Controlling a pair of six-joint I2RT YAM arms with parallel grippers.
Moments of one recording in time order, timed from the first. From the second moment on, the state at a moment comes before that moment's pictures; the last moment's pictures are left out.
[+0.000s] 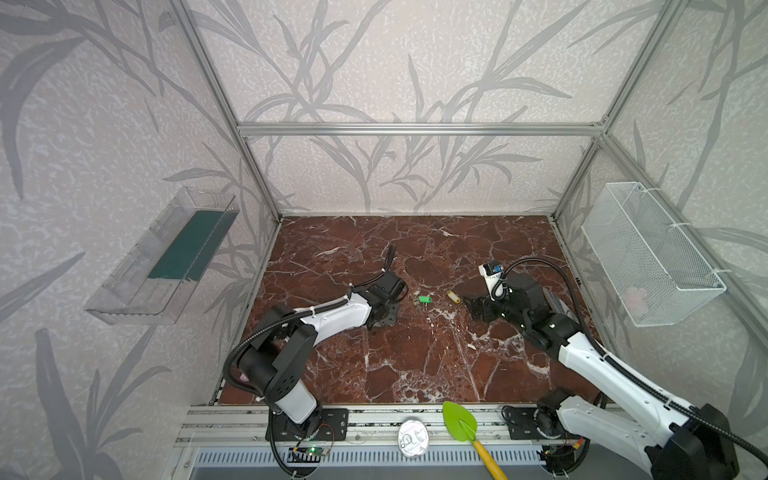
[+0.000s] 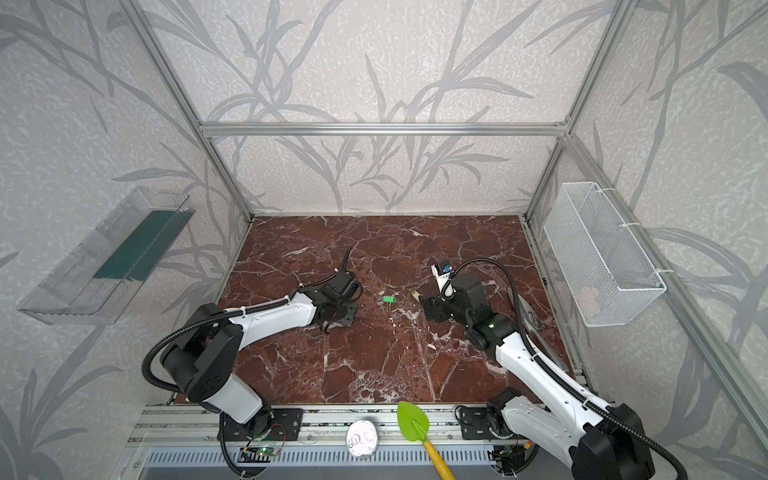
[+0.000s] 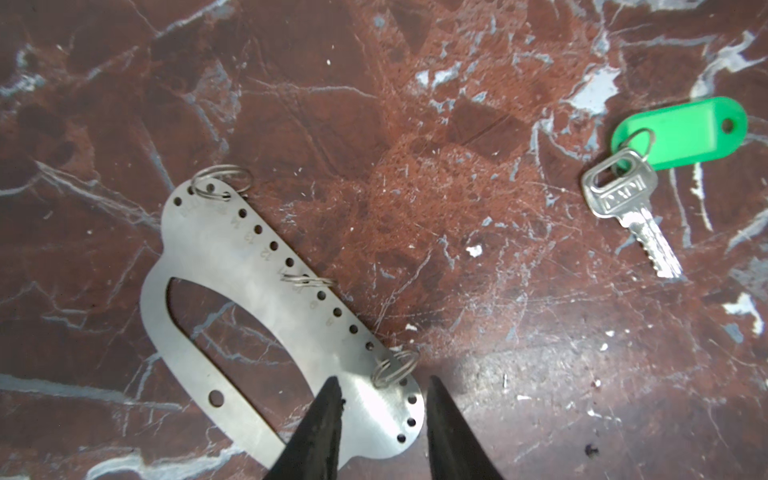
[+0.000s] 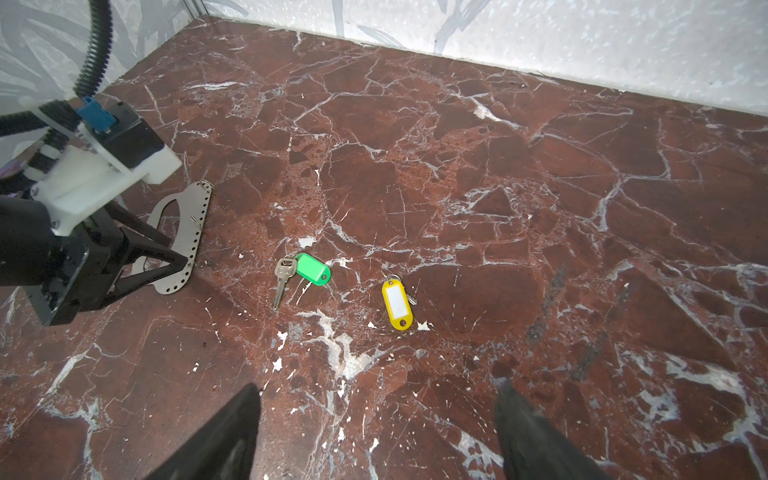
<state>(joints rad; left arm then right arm) -0.65 1.64 0.92 -0.46 -0.23 -0.33 0.49 1.00 0.65 -0.24 -0.04 0.11</state>
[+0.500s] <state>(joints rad) -0.65 1.69 0.95 -0.47 -0.25 -0.30 0.49 1.00 0.65 -0.24 -0.04 0.10</state>
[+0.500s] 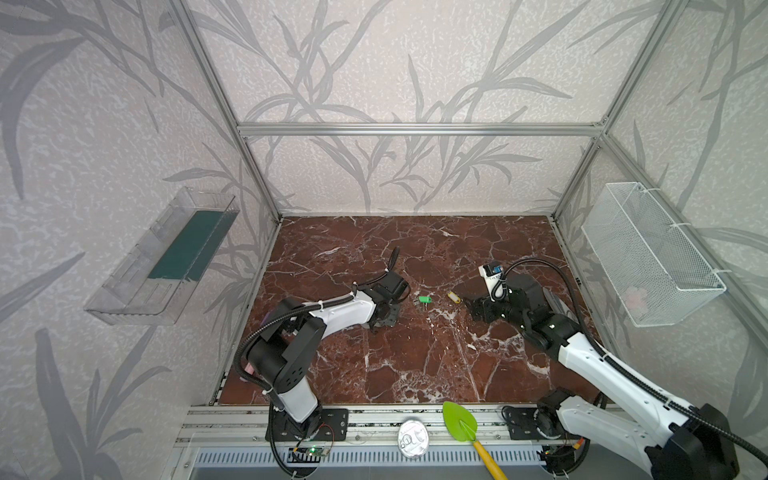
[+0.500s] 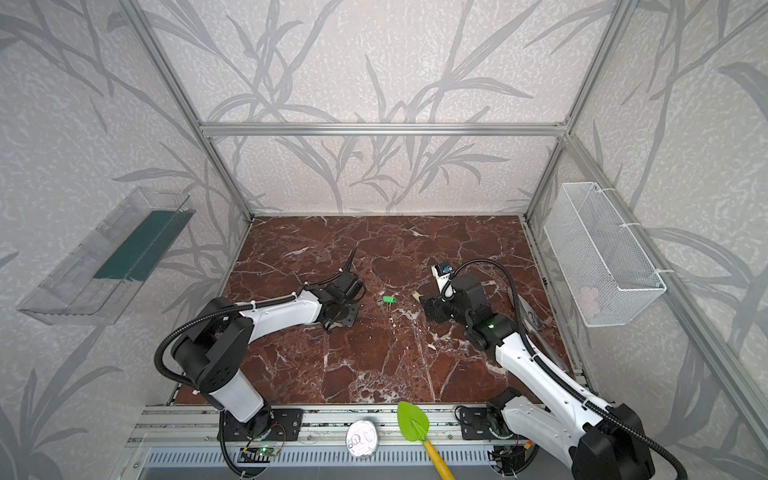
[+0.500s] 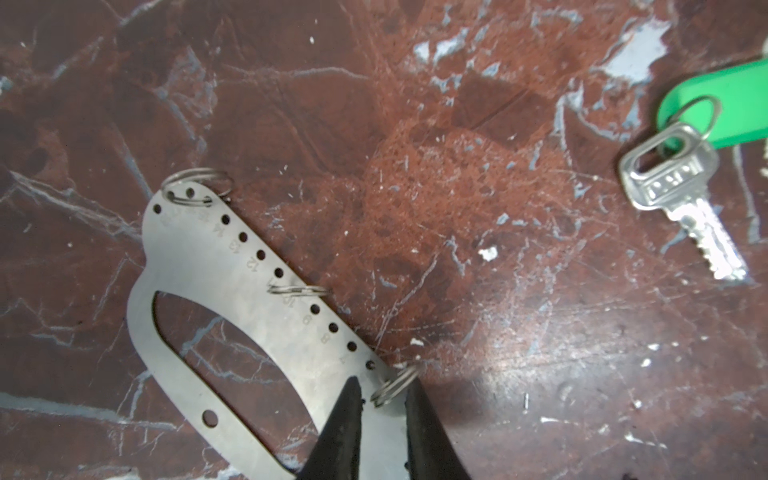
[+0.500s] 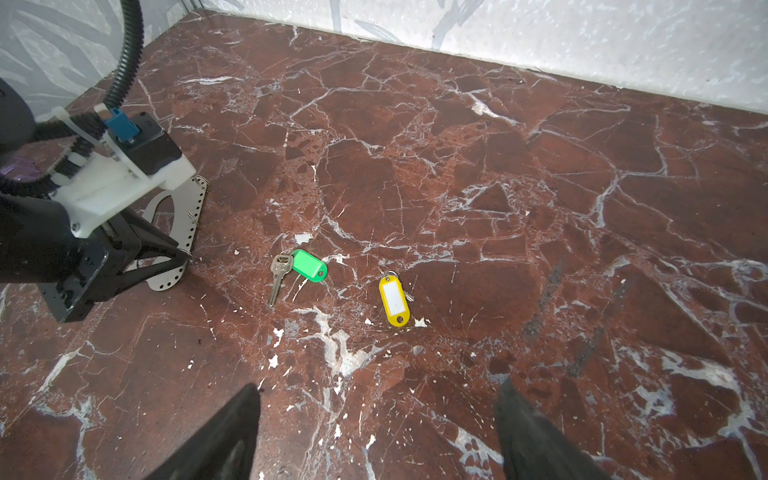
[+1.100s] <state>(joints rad) -0.65 1.69 0.95 -0.47 -0.23 -0.29 0.49 1.00 0.65 -0.24 -0.03 0.10</state>
